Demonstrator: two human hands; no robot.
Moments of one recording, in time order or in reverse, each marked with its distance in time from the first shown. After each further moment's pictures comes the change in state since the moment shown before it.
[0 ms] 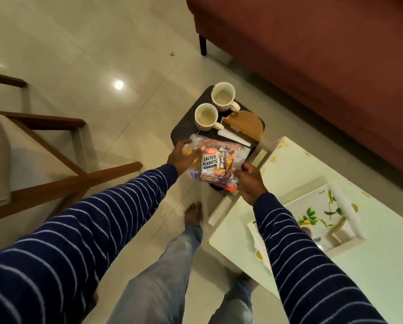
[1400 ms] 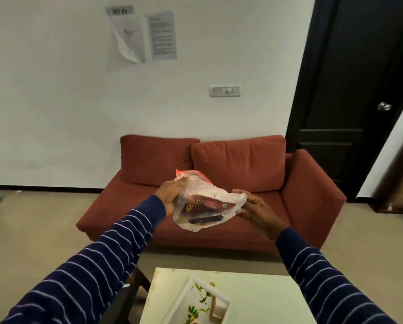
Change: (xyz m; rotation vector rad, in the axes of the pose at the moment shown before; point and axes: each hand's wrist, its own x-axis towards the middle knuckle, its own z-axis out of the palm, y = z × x) left_hand -0.564 0.403 0.272 -0.254 -0.539 0.474; right_hand -0.534 -0.164 -0.442 0.141 -0.103 -0.993
